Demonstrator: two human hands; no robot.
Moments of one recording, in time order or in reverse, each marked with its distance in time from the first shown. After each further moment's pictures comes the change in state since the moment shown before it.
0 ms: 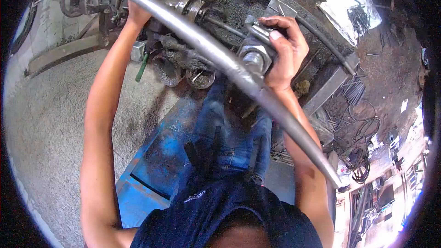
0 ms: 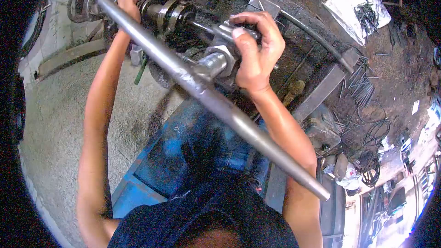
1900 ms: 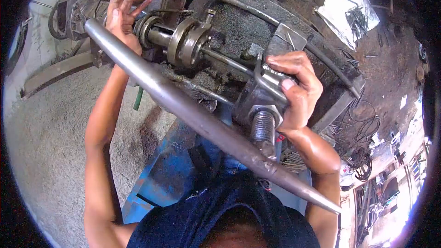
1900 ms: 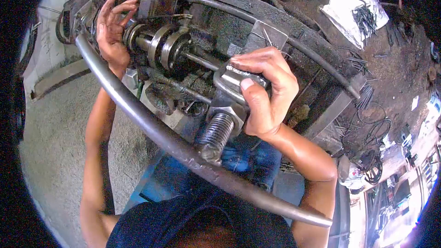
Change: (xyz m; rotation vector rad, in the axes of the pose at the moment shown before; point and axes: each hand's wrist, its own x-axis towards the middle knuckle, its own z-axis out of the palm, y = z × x) left_hand -0.002 -0.016 -0.010 -0.230 -0.099 0.154; right_hand 0.014 -0.004 -0.011 -0.196 -0.207 -0.041
